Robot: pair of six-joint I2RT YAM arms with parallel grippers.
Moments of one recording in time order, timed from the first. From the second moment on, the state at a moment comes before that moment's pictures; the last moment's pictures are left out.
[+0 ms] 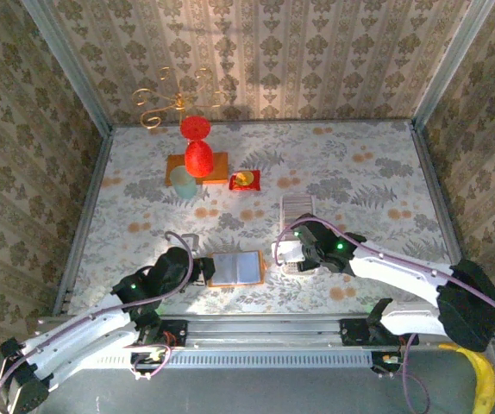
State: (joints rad) left arm -0.90 0.55 0.28 -0.41 -0.10 -0.77; right arm 0.77 1.25 0.65 -0.38 0.21 -1.02
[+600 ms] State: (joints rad) left arm -0.90 0.53 0.27 -0.42 -0.10 -0.78; right arm 0.76 1.30 0.65 -0.33 0.20 -1.08
